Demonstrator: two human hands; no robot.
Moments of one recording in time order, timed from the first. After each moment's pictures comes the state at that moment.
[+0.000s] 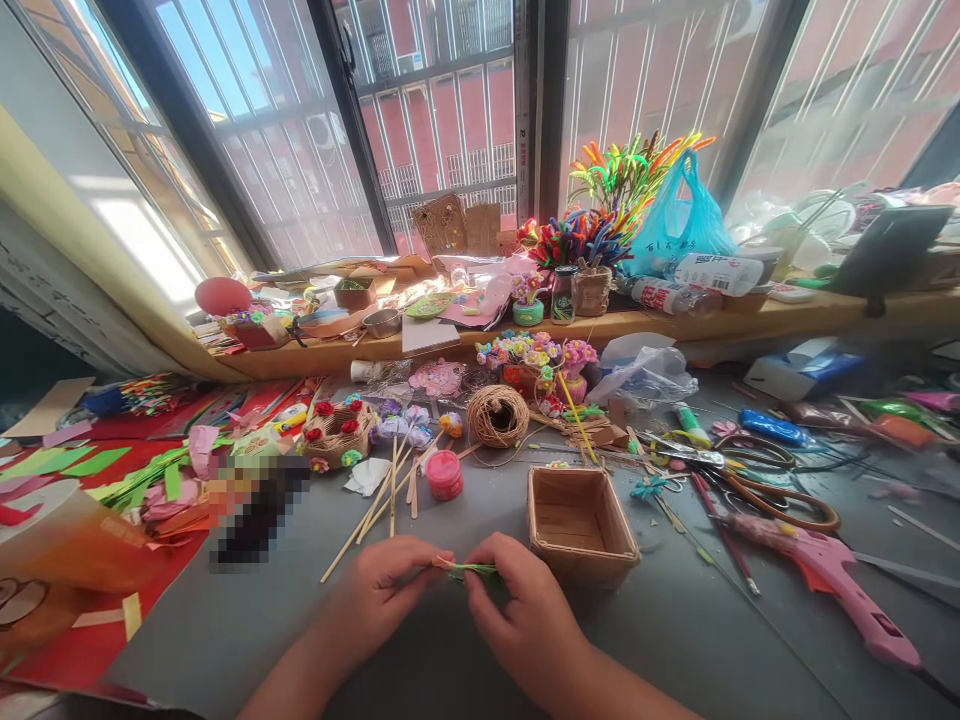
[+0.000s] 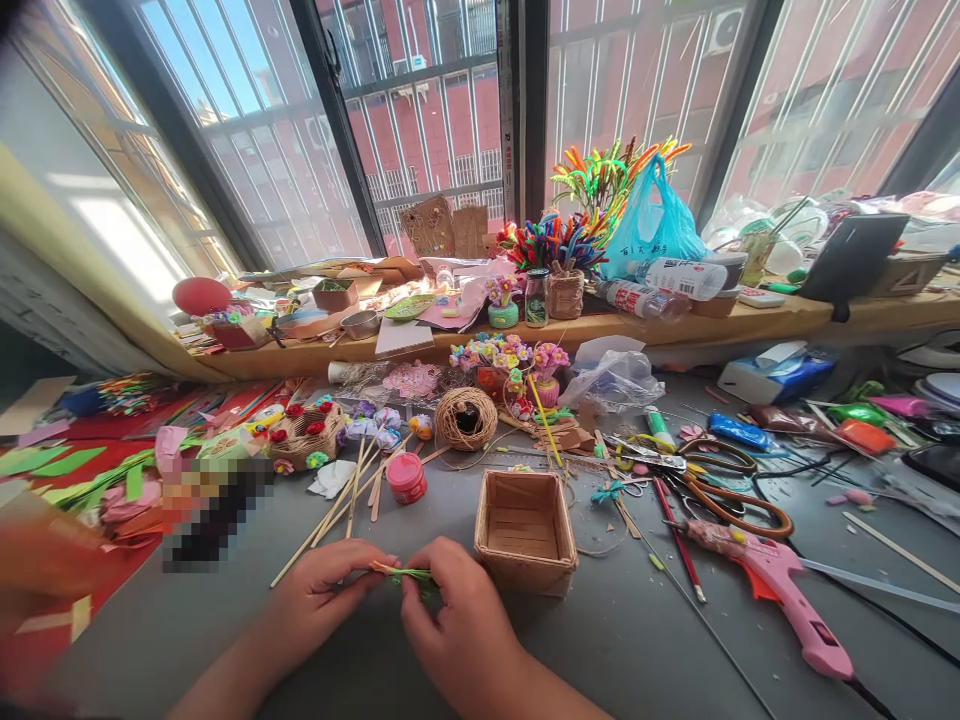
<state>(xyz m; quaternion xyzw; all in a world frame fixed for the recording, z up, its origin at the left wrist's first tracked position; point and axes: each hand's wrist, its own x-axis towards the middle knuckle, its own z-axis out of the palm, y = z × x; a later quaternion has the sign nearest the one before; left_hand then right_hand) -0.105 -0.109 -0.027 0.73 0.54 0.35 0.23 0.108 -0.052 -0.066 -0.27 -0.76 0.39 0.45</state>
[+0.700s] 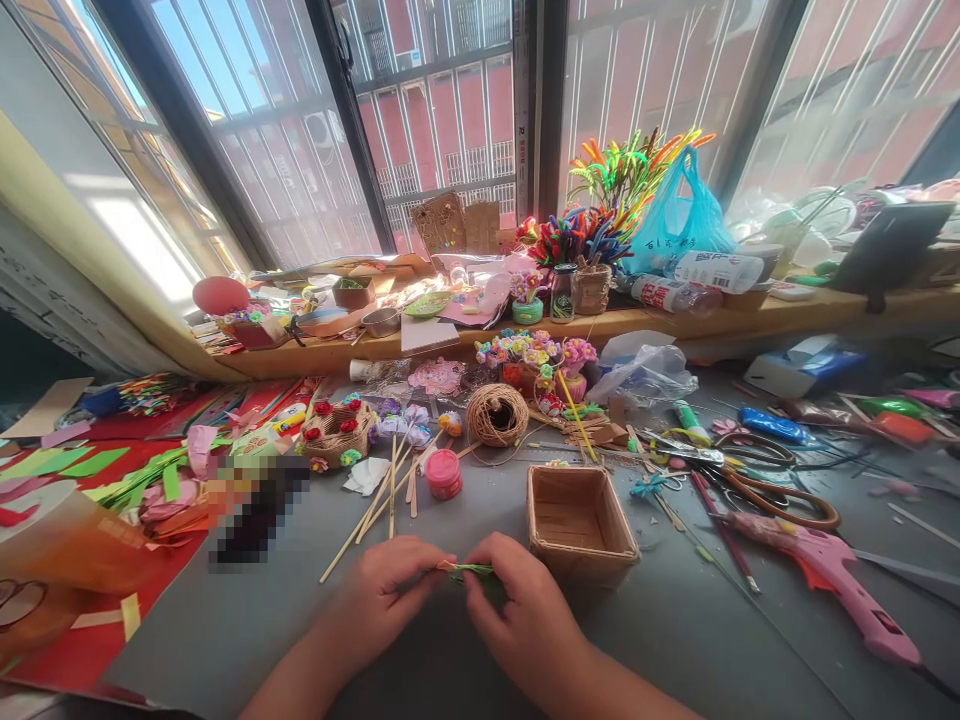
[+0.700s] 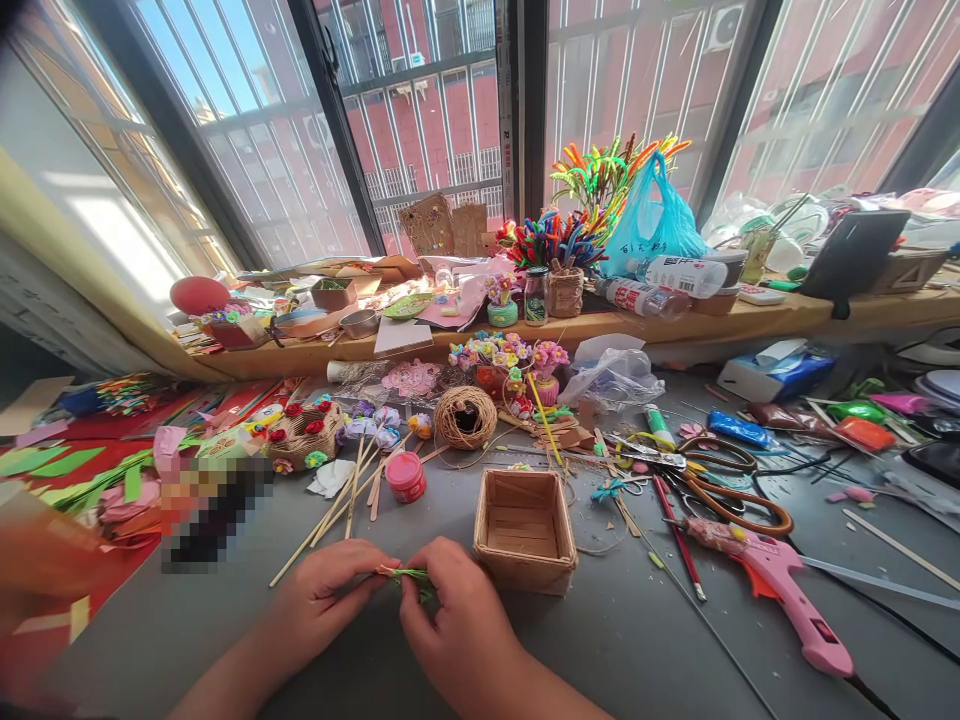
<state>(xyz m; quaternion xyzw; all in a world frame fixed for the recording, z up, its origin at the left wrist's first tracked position) -0.100 -0.106 -0.026 0.76 0.53 0.34 0.18 0.107 -0.051 -0.072 -0.26 -0.77 0.38 0.44</state>
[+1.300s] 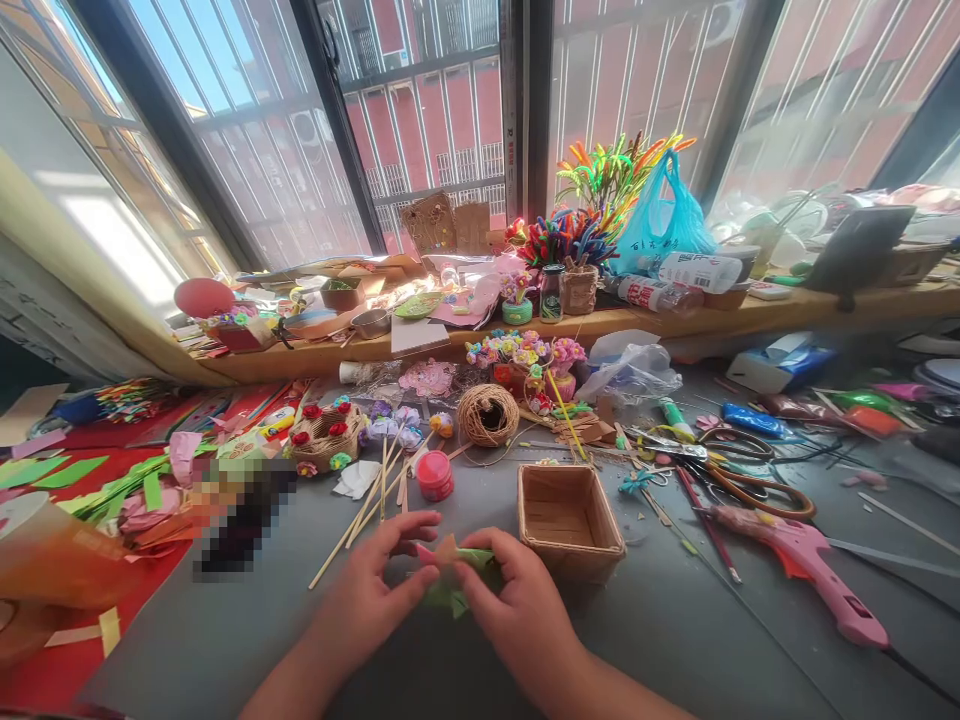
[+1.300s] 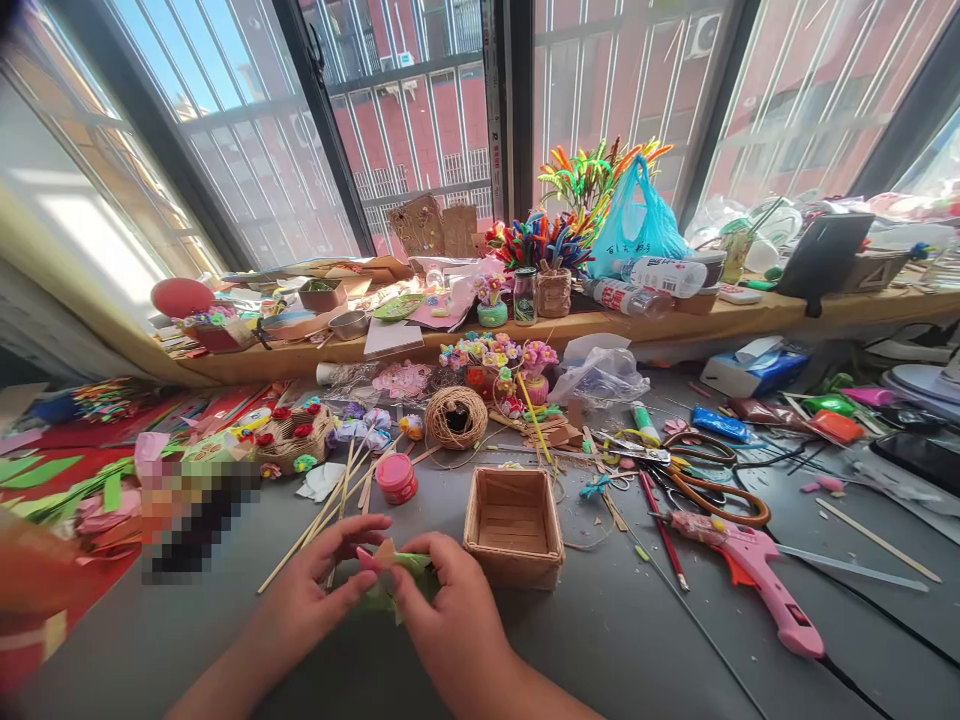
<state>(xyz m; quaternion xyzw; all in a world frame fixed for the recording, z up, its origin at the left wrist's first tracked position) -0.095 -0.108 -0.025 0.58 0.62 0.41 0.32 0.106 -0.053 -0.060 -0.33 -0.65 0.54 0.42</state>
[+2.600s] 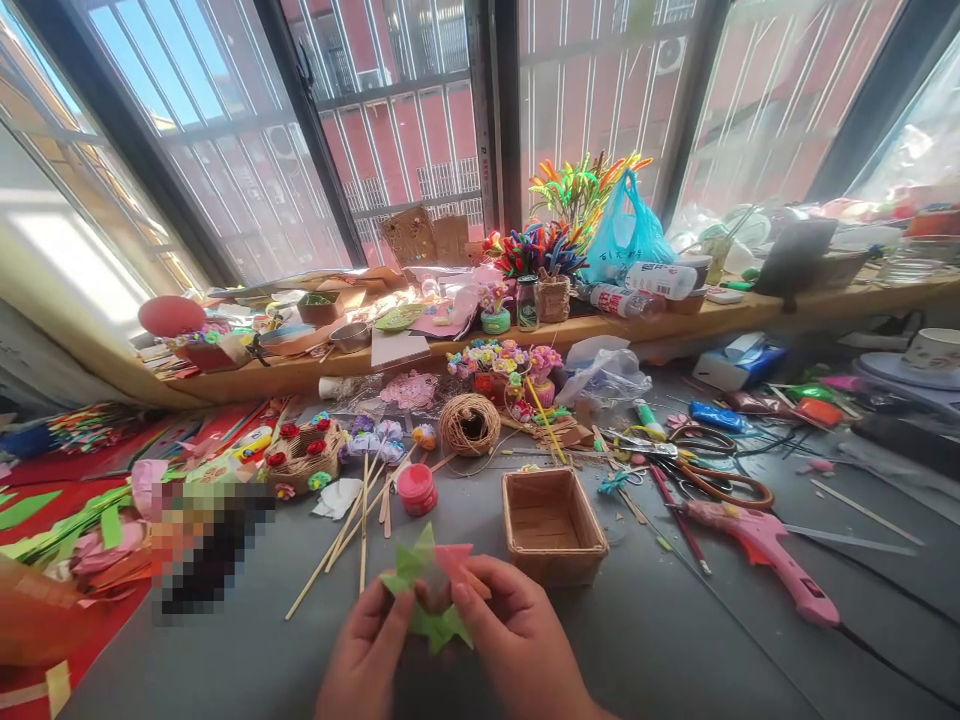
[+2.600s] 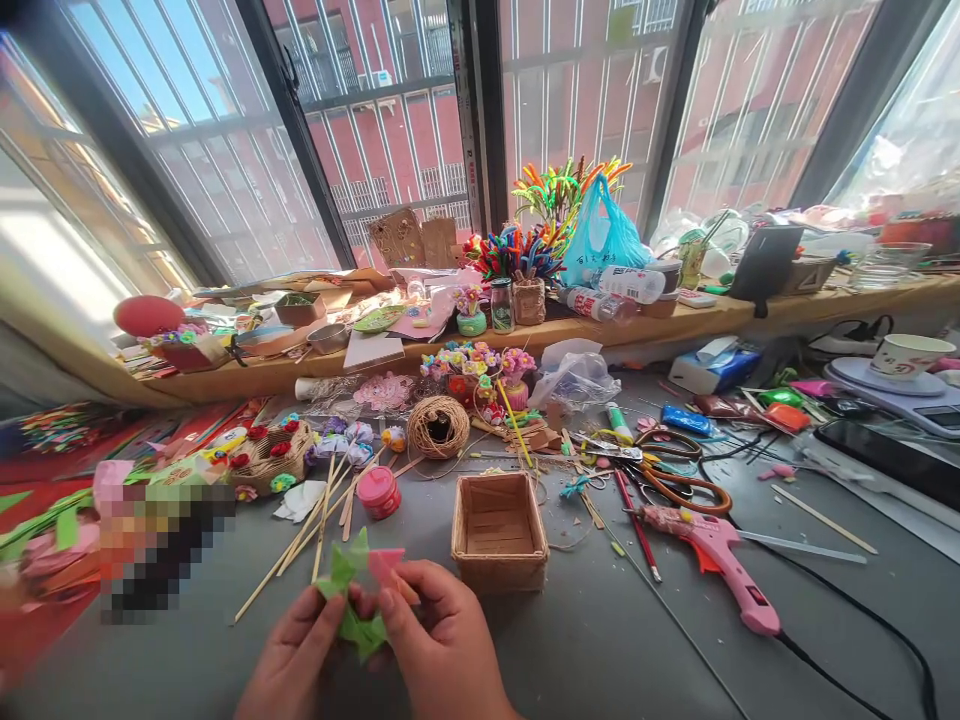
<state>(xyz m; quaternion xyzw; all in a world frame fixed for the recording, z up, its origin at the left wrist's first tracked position) -0.046 -0.128 -0.048 0.29 0.58 0.60 0.46 0.108 -0.072 -0.055 -0.24 -0.41 0.74 0.48</state>
